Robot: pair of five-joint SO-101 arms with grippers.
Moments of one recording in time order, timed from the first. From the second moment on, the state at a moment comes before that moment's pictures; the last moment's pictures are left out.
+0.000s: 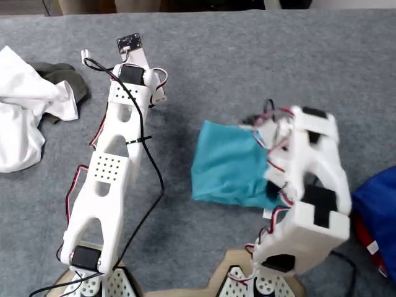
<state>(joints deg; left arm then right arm) 7.4 76.3 -92.9 92.6 18.4 16.4 11.6 26.1 82.9 52.3</state>
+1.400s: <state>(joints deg) 7.4 76.3 -92.9 92.6 17.9 -1.0 22.8 3.2 84.4 46.8</state>
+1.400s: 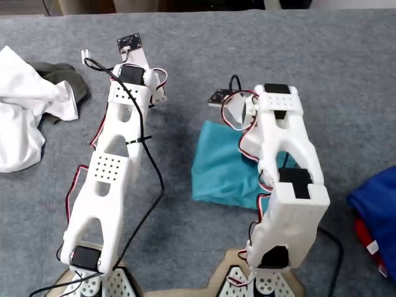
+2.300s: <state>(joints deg) 7.4 76.3 -92.9 92.6 17.5 11.6 -0.5 33.6 81.1 50.8</state>
